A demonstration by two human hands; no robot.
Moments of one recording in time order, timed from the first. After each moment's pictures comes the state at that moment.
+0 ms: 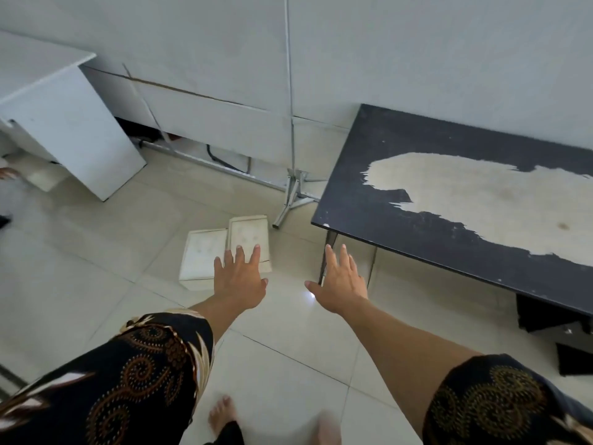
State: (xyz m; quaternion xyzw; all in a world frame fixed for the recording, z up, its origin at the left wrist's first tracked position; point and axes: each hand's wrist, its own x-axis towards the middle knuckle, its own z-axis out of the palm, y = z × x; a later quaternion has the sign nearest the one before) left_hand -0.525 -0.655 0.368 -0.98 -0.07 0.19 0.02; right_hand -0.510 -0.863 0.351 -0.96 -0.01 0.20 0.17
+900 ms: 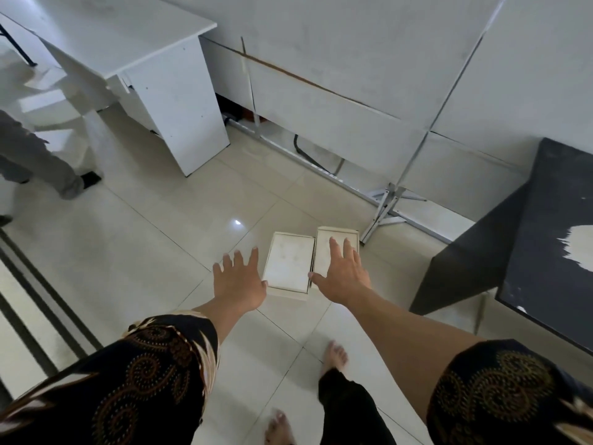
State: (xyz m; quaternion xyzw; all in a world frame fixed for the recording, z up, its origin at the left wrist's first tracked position) left_hand -0.472 -0.277 0.336 -0.95 -0.21 0.23 -0.03; right_hand -0.391 -0.473 0.333 -0.95 -0.10 0.25 0.14
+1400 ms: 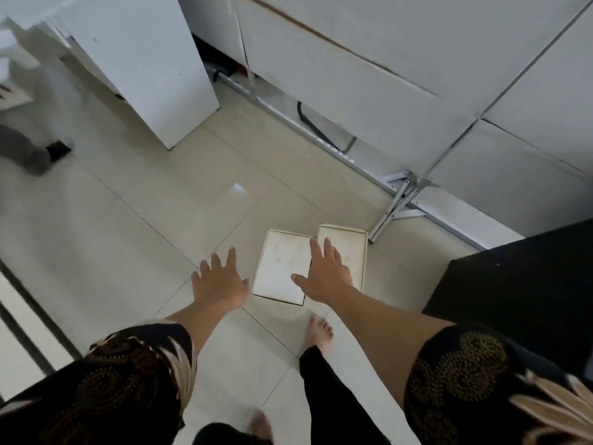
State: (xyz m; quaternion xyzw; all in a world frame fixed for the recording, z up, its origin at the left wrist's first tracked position) left_hand -0.300 -0.215 0.250 -0.90 -0.30 0.31 -0.06; right_hand -0.206 -0.404 0.238 -0.92 -0.15 0.35 0.11
